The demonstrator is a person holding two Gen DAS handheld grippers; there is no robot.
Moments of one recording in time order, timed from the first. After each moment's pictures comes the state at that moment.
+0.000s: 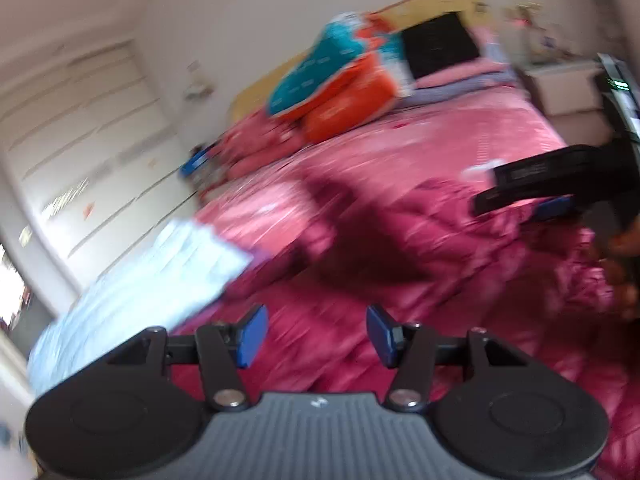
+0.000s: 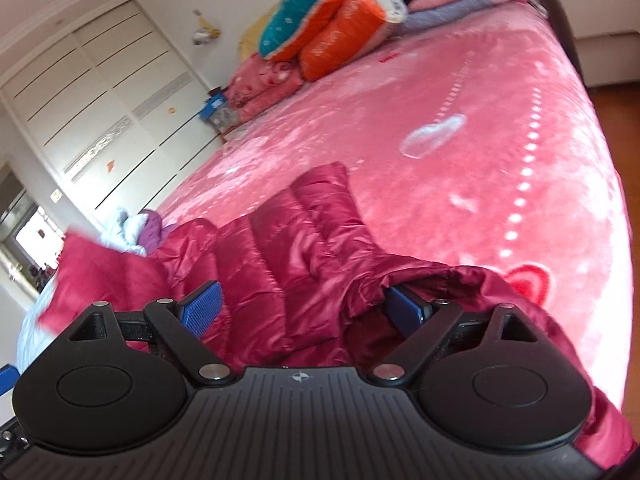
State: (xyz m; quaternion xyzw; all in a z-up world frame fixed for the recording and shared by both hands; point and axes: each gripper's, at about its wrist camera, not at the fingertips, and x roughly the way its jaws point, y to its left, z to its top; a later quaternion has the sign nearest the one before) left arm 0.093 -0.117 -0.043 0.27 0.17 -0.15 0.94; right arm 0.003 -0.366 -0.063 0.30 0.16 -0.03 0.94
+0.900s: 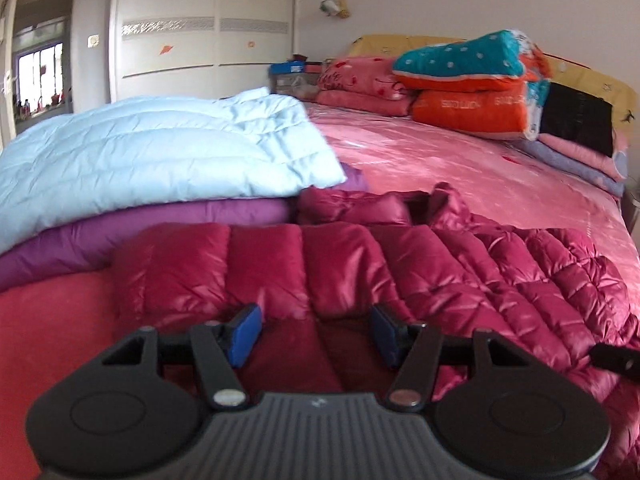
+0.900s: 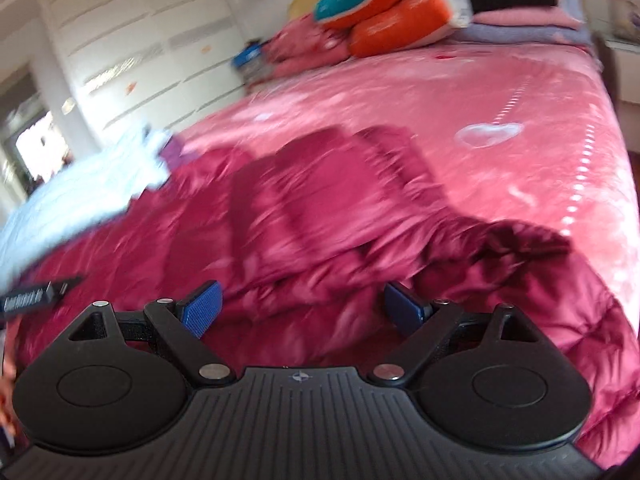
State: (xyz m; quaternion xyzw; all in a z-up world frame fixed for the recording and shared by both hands) left arm 0.200 -0.056 -0.094 0.01 0.26 -0.08 0.96; right arm 0.013 -0.294 -0.065 0.17 0.22 -0.01 0.96
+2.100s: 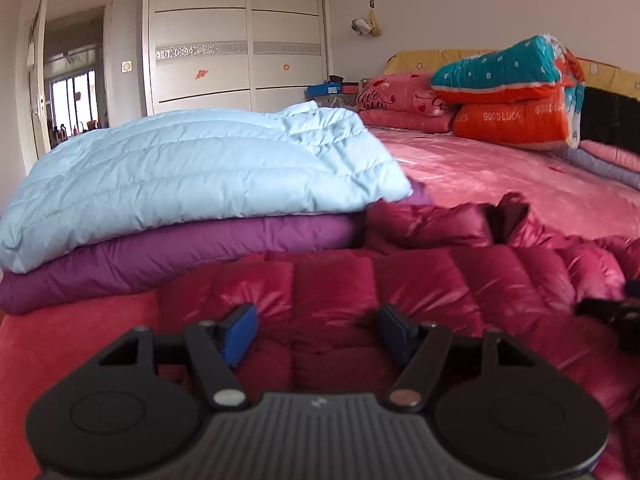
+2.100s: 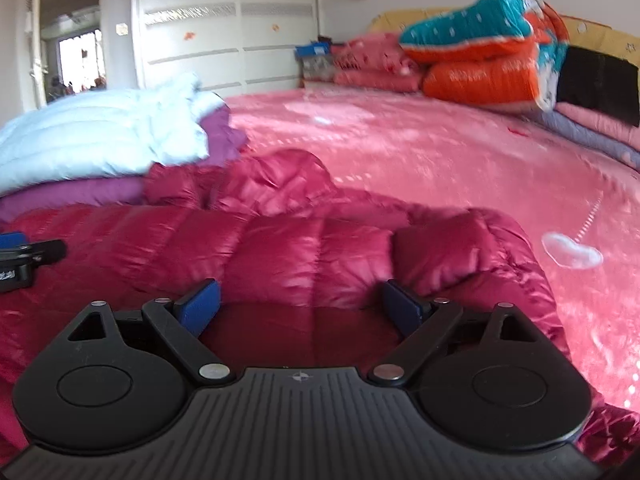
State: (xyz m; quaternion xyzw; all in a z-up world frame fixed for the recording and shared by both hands) left arm 0.234 -0.032 -0.119 0.03 0.22 -0.01 0.98; right arm 0.117 -0.243 -0.043 0.00 0.22 0.01 0.98
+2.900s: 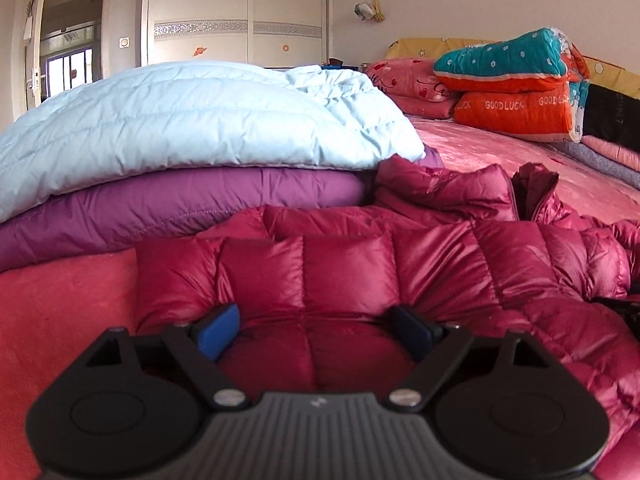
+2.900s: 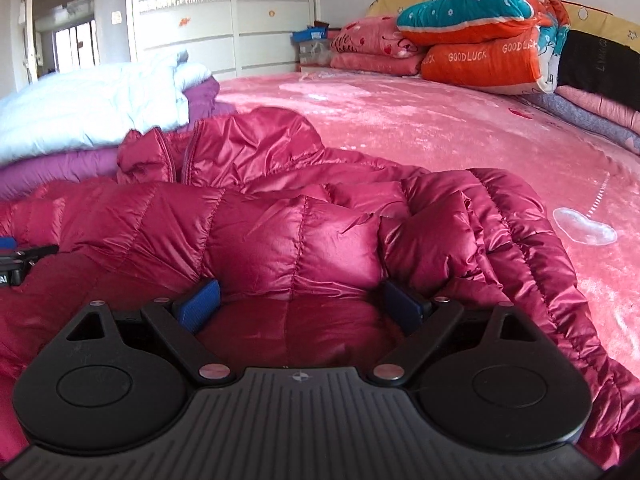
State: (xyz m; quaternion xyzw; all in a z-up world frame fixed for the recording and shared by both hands) left arm 0.246 -0.021 -0.147 0.01 0.24 -0.03 0.97; right arm 0.131 -0.259 -0.075 0.01 0.22 0.02 0.97
